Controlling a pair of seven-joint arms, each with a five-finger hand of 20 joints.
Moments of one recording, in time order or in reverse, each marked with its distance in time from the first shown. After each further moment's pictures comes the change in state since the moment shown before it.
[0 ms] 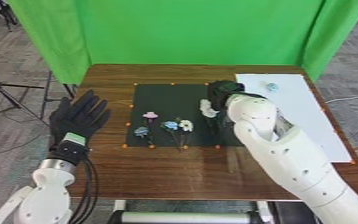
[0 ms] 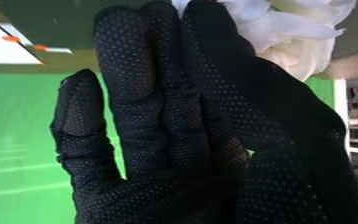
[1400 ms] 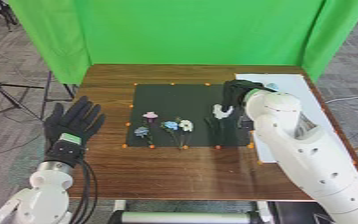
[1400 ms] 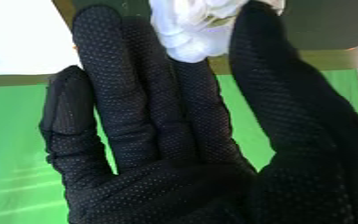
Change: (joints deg) left arm 1.4 0.6 -0.2 -1.9 -6.9 6.0 3.2; right arm -3.0 3.7 7.0 -7.4 9.7 -7.5 6.1
